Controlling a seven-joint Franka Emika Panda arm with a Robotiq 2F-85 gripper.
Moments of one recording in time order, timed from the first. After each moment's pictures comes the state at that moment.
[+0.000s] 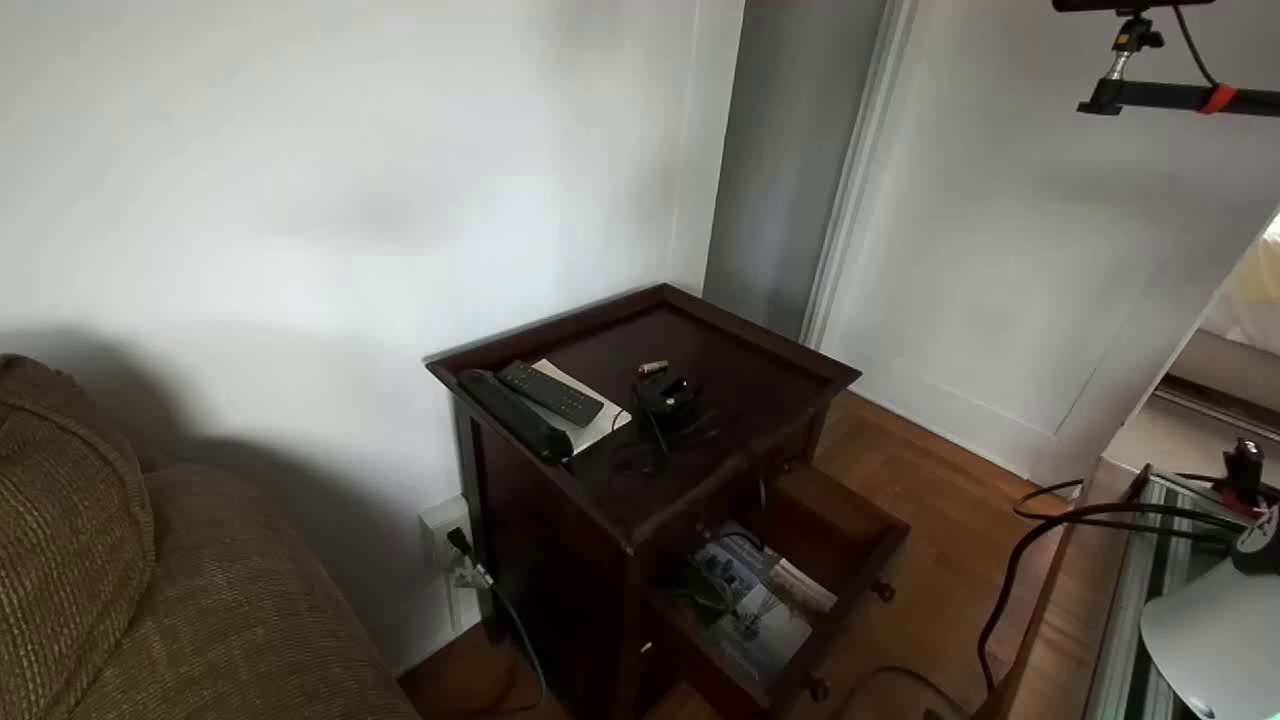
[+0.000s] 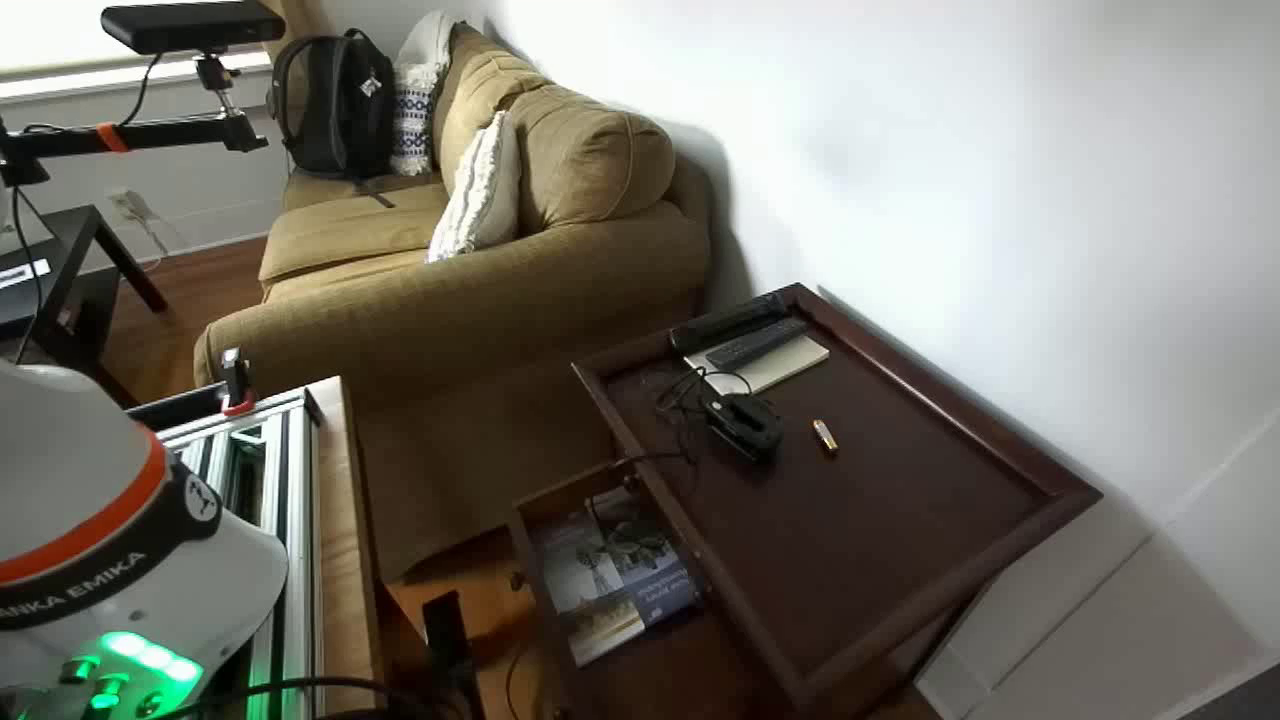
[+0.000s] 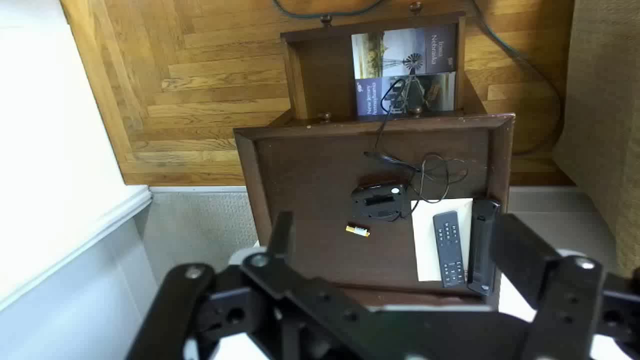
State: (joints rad) arm 0.00 -0.76 0.30 -2.35 -0.10 1.64 0.33
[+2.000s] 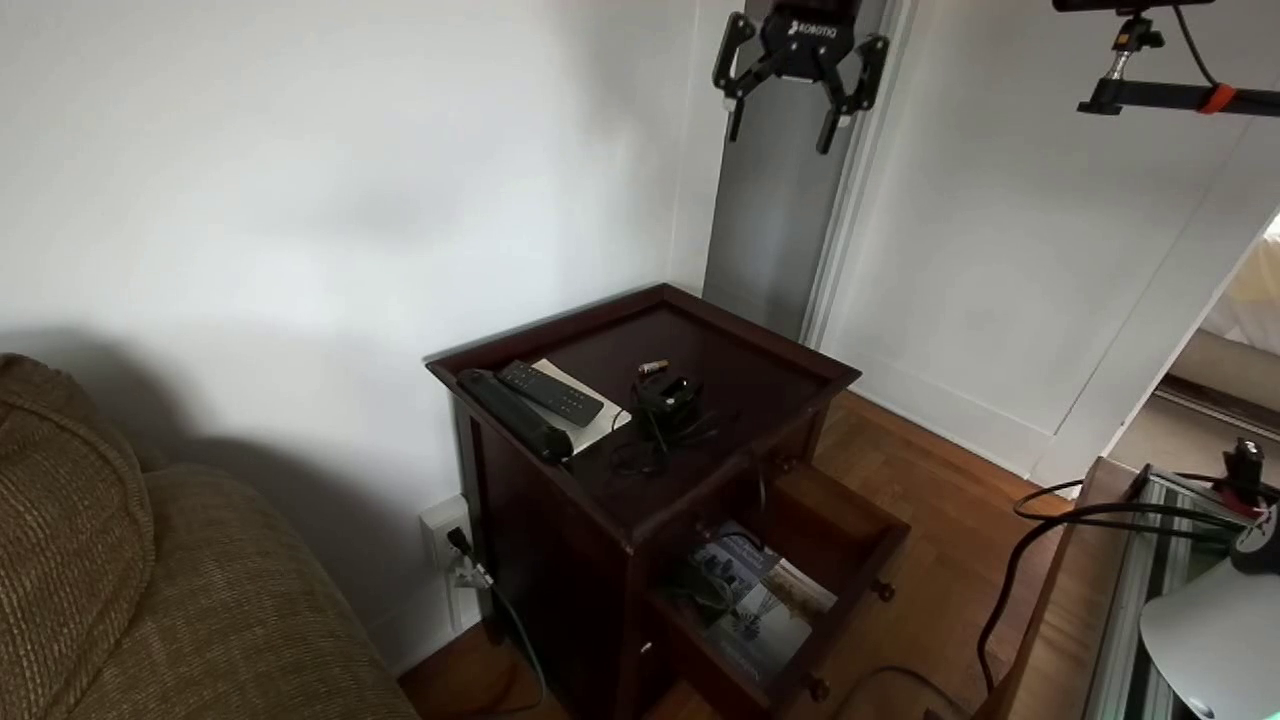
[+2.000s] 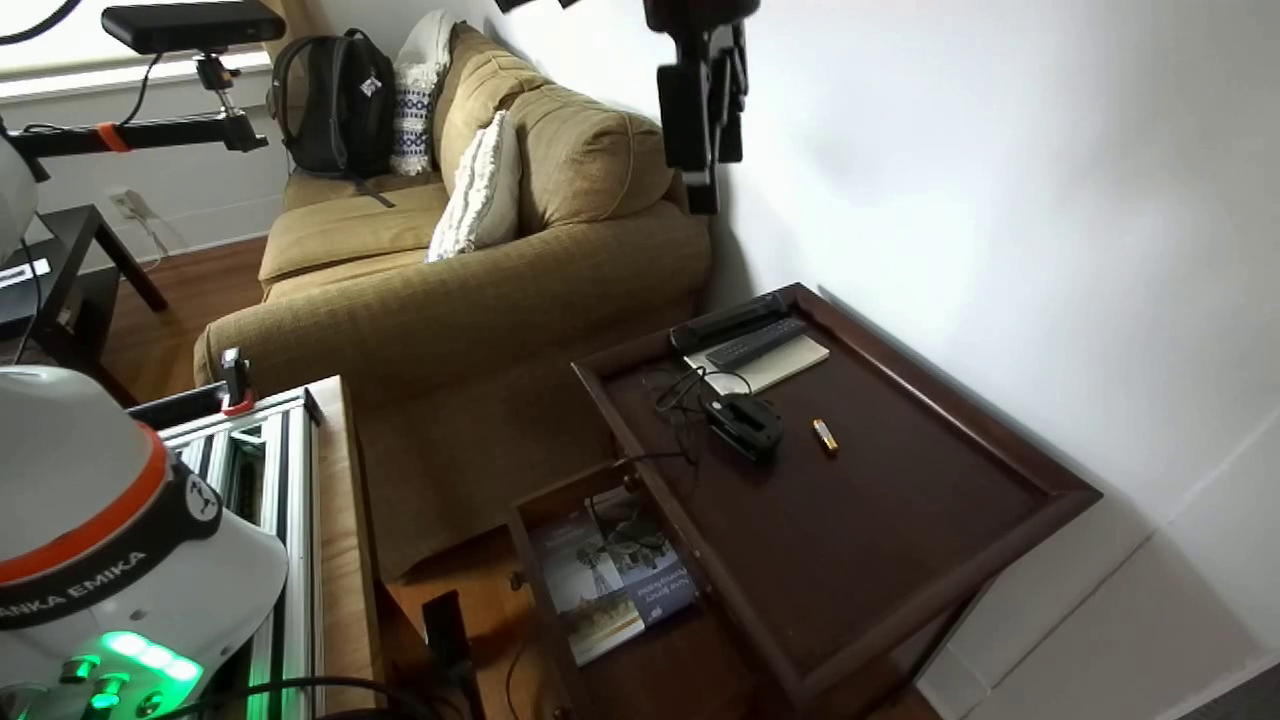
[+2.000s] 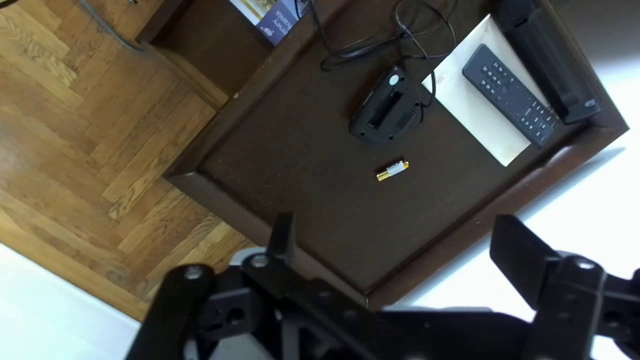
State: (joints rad) arm -0.16 -0.26 0.12 -2.40 -0.04 2.27 0.75
